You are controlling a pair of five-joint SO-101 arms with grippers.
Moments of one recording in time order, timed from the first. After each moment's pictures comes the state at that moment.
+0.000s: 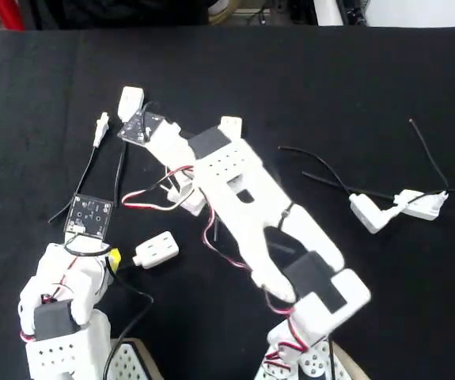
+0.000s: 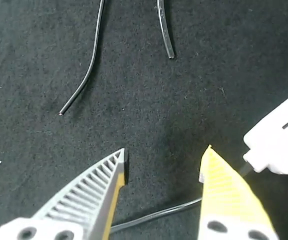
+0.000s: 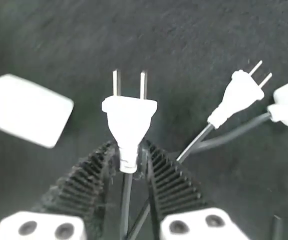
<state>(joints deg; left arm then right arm) -17.7 -104.2 90.7 73.2 -26.8 -33.5 7.2 4.5 78.1 28.2</state>
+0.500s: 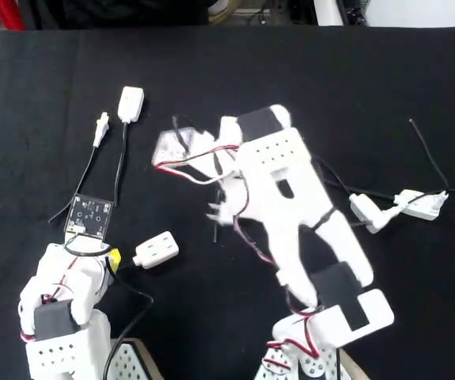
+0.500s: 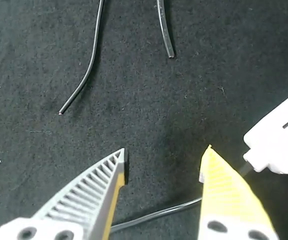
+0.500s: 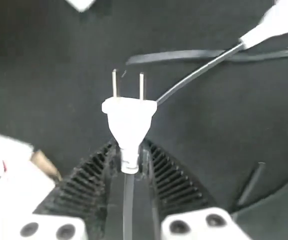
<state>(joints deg) -17.7 -104.2 90.9 73.2 -26.9 -21.5 0.5 6.5 98.9 60.3</state>
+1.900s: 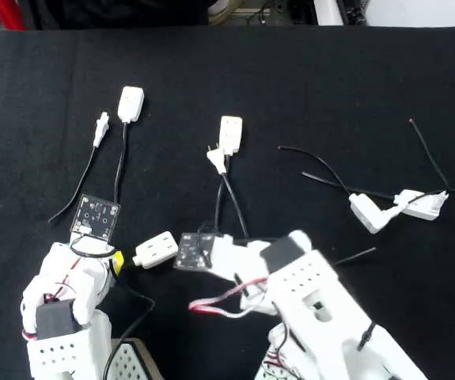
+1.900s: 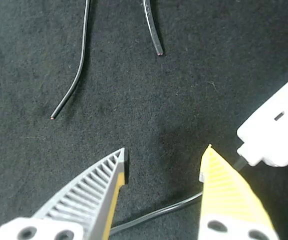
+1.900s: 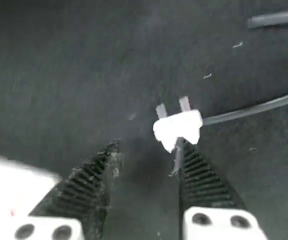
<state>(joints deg) -16.2 -104.0 91.6 73.2 -28.8 -31.7 -46.2 71.1 71.4 46.0</state>
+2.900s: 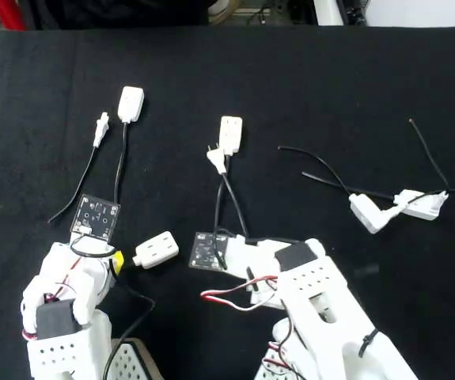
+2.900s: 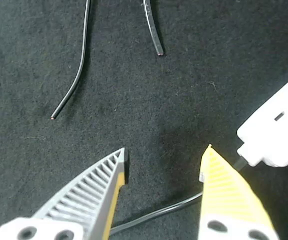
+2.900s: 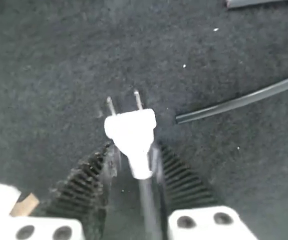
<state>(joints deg) -16.2 -104.1 91.6 73.2 -28.8 -22.2 -46.8 77.5 62.5 57.8</state>
